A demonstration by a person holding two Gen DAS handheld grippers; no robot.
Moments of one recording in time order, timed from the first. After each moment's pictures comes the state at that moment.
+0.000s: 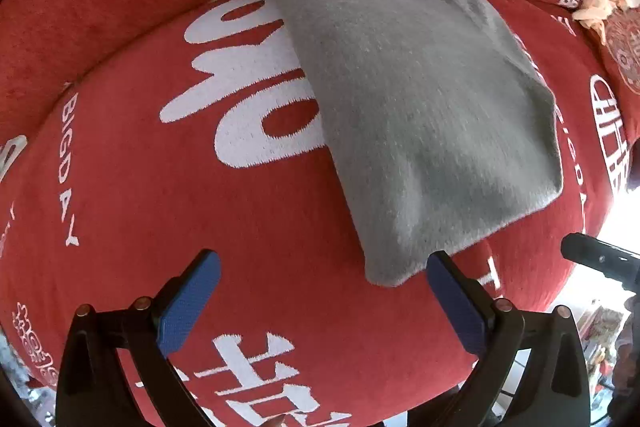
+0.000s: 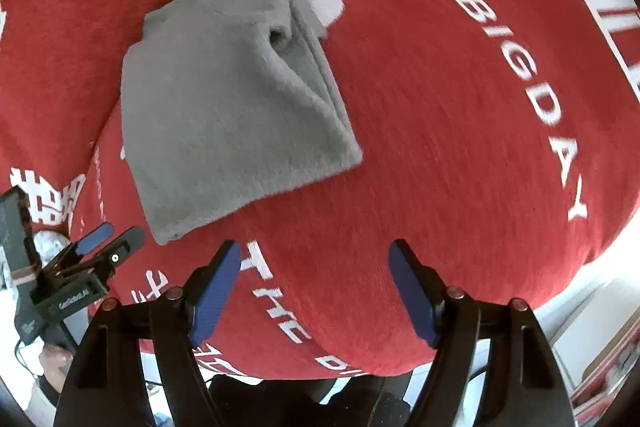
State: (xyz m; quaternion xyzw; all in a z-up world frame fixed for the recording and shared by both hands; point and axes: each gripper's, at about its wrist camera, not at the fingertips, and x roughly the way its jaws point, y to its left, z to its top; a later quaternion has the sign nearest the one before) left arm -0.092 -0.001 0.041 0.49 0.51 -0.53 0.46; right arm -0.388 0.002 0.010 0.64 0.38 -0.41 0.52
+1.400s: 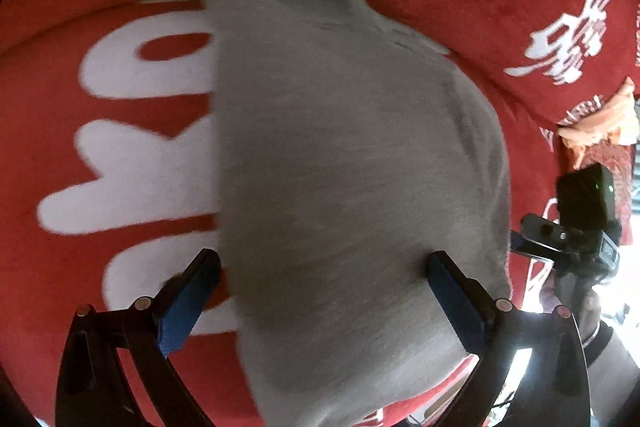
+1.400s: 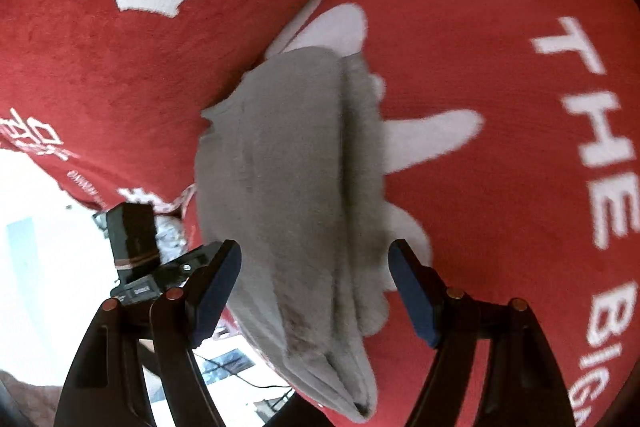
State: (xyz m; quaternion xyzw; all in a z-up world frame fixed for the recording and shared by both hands) left arm -0.090 -0.146 -0.027 0.34 0.67 -0.52 0.40; right arm -0.417 -0.189 -0.070 0.73 0.27 -0.18 0.61
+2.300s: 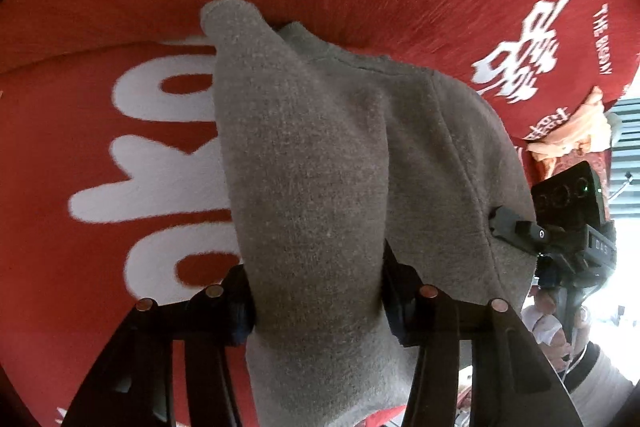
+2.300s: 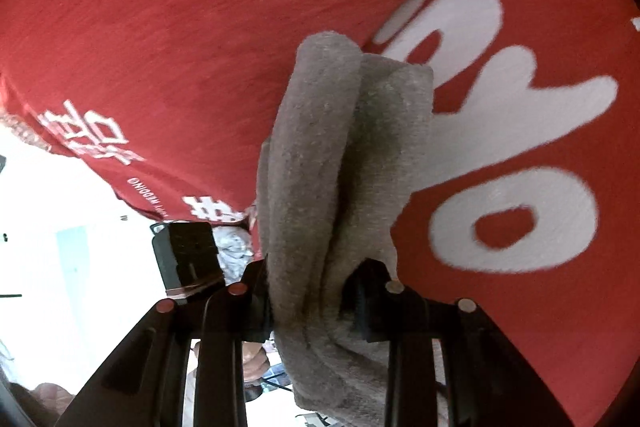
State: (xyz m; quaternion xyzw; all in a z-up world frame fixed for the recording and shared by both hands) left arm -0.079 -0.116 0.028 0.29 0.65 -0.56 0.43; right arm -0.365 -0.163 -0.019 0.75 0.16 -0.14 0.62
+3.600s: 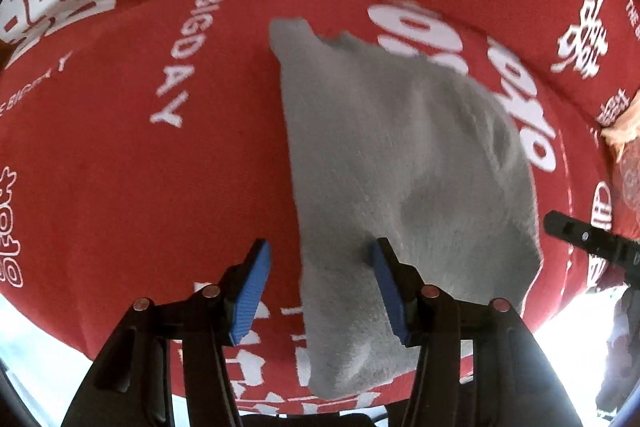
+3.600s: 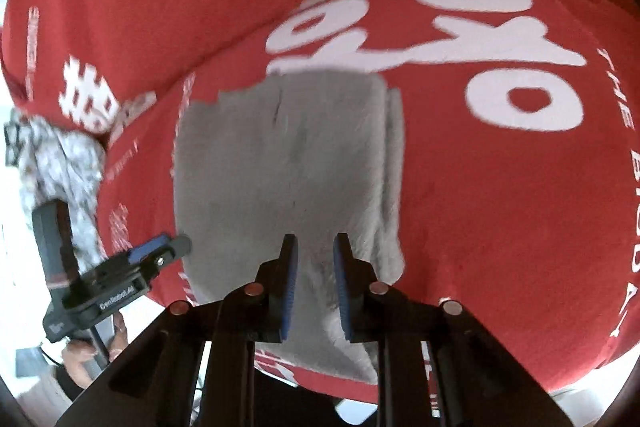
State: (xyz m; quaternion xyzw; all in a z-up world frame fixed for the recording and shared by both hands) left arm 0.035 0.058 0.047 0.36 0.60 -0.46 0.54; right arm -0.227 -0.027 0.047 0.55 0.44 -0.29 0.65
